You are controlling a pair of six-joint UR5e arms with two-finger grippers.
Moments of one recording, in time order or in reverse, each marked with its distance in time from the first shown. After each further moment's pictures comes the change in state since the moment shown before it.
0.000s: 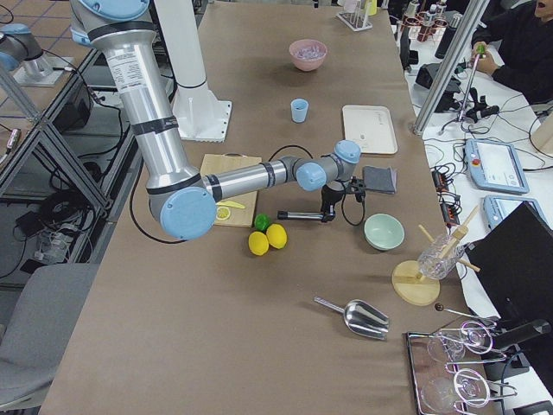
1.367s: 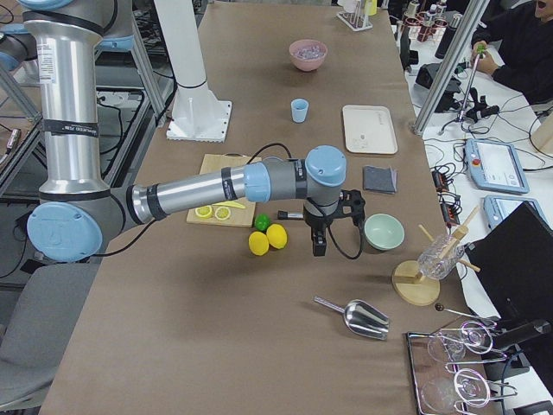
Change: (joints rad) left arm -0.343 -0.344 0.492 0.347 -0.046 0.556; right arm 0.551 -0.339 0.392 -0.299 0.175 -0.614
